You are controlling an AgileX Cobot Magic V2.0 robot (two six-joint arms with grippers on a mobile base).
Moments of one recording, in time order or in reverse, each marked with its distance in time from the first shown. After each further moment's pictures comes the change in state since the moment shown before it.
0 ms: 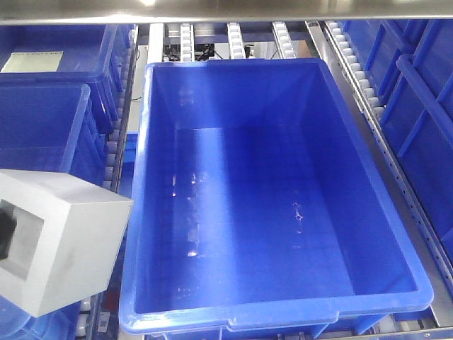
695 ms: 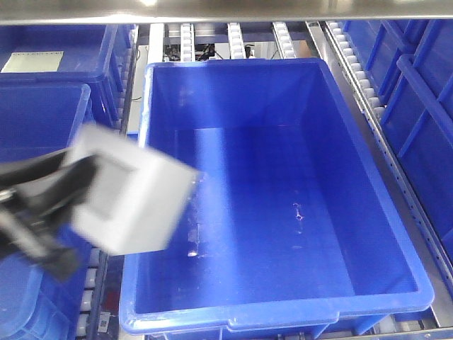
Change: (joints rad) left arm -0.130 0.439 -0.231 0.075 -0.112 0.000; right arm 0.000 0.000 0.000 0.000 0.000 0.000
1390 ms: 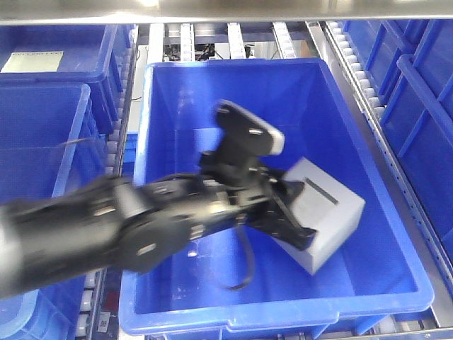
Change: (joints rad) left arm -0.241 0.840 -0.629 0.002 0.224 0.000; right arm 0.000 0.000 0.000 0.000 0.000 0.000
